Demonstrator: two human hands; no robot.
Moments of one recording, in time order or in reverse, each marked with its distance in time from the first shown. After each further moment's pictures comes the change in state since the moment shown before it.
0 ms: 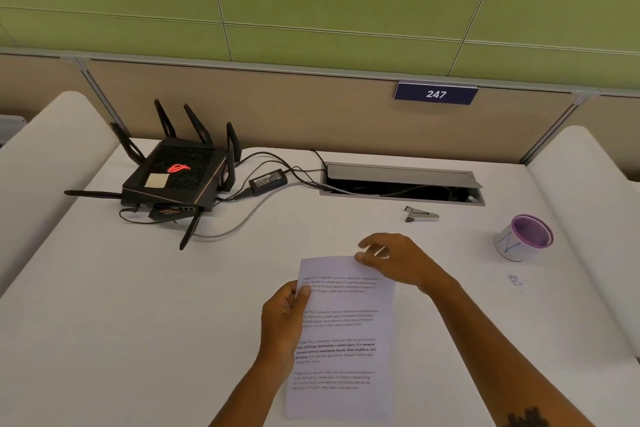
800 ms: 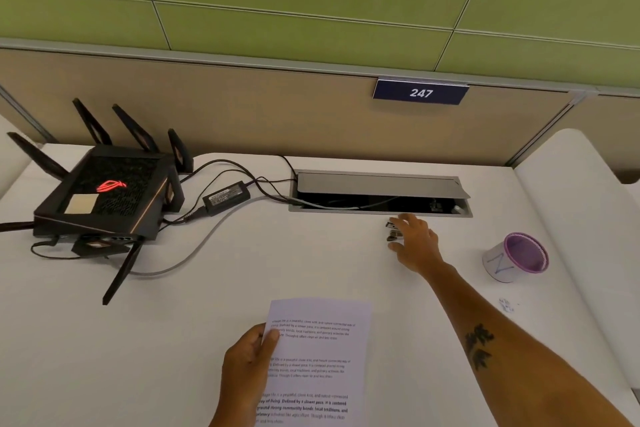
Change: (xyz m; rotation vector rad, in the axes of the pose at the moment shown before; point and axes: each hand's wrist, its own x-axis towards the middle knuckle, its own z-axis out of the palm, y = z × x) left_hand 0.065 -0.024 0.013 0.165 -0.018 -0.132; right_hand 0.146 0.166 -0.049 -0.450 0.290 0.178
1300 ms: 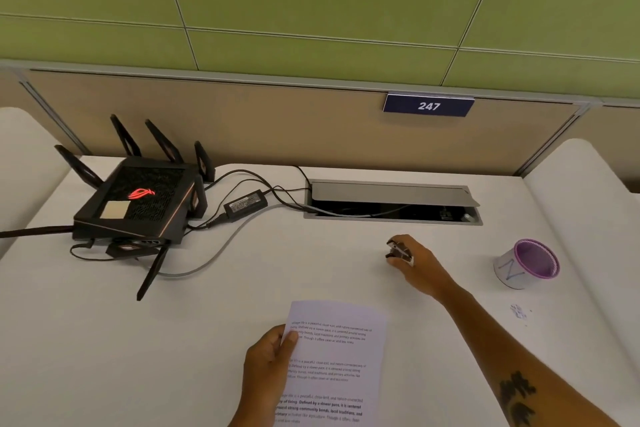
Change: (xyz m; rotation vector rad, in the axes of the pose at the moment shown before) left_hand -0.015 0.007 -0.003 0.005 -0.025 0.025; right_hand -0.054 -0.028 -0.014 0.515 -0.094 -0.106
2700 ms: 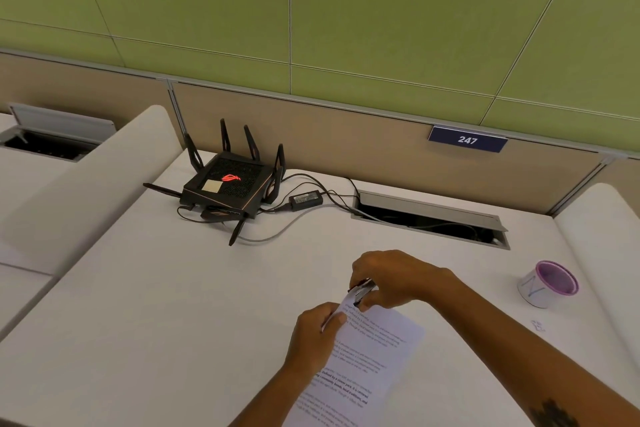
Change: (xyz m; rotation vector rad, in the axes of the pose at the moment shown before) left_hand -0.068 -0.016 -0.028 0.244 -0.062 0.364; right_hand -0.144 -0.234 0.027 -0.789 -0.494 -0.649
